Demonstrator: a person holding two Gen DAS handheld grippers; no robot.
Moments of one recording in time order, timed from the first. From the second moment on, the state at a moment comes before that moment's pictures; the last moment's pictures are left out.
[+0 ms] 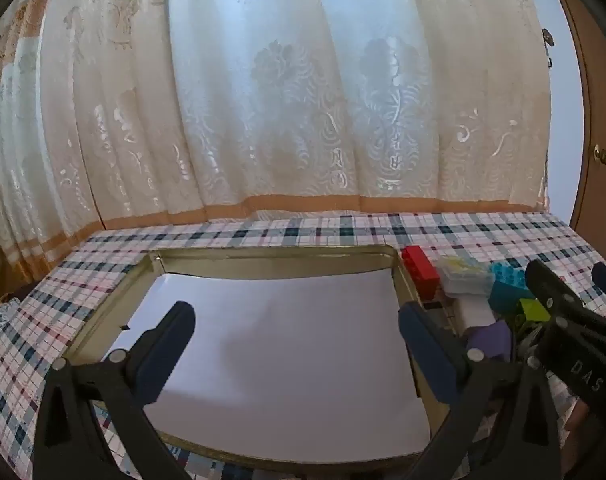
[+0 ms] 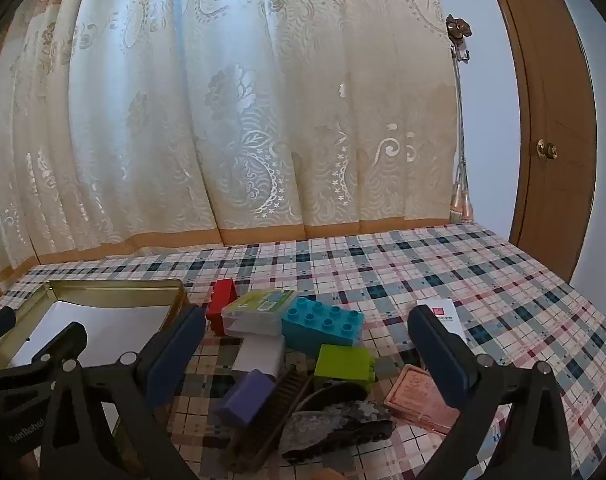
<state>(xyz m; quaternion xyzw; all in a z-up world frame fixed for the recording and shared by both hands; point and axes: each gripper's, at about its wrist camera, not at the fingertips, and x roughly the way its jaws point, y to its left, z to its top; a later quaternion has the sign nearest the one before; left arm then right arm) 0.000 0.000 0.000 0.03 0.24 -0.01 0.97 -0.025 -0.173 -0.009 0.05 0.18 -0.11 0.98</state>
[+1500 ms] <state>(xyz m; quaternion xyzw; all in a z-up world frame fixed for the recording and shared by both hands) 0.001 0.005 -0.007 0.03 0.25 0.00 0.97 -0.022 -0.176 -0.014 0.06 0.21 -0.08 0.97</state>
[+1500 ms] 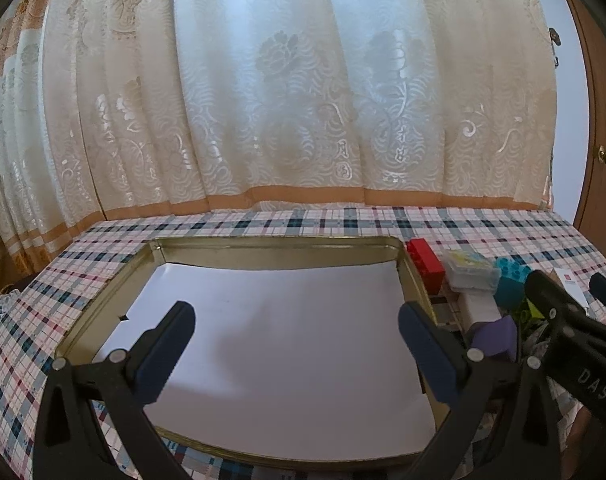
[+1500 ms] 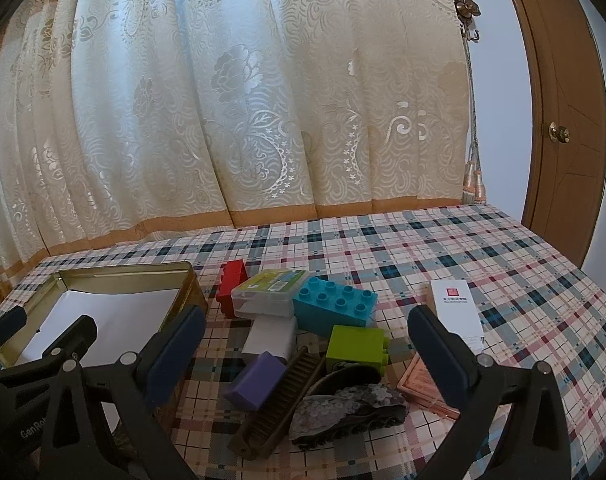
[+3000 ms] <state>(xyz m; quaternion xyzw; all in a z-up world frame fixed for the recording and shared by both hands) 0.005 0.004 -0.008 0.02 0.26 0.00 0.97 -0.020 -0.176 -0.012 0.05 0.21 -0.10 0.97</state>
